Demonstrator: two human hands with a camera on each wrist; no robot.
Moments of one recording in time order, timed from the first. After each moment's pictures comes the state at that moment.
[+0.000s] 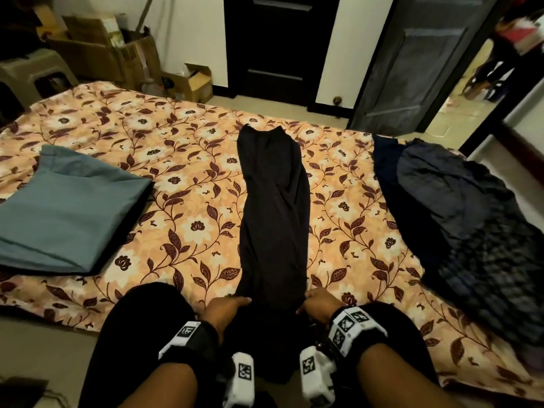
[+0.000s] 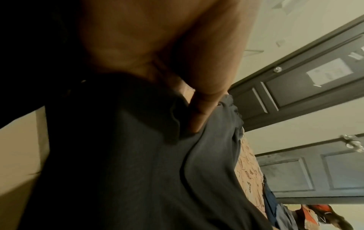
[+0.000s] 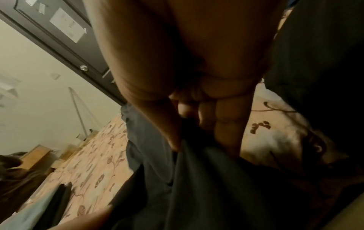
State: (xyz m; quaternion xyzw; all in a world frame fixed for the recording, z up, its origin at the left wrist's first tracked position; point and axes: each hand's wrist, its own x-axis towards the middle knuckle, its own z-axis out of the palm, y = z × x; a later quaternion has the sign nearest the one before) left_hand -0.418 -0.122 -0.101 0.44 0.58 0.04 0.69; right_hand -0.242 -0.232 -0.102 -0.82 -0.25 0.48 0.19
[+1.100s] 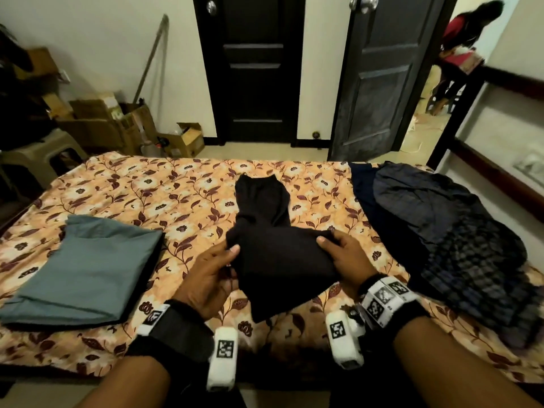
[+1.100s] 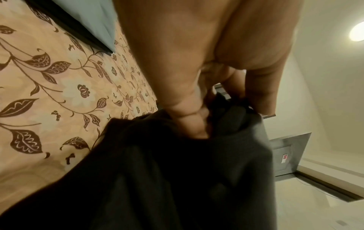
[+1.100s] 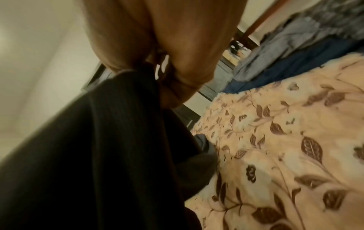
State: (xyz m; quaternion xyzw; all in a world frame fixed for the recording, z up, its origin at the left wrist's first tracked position) left_hand -0.434 -0.101 0.071 0.43 0.25 0.24 0.83; right_hand -0.235 -0.245 0.057 -0.65 -0.16 0.32 0.67
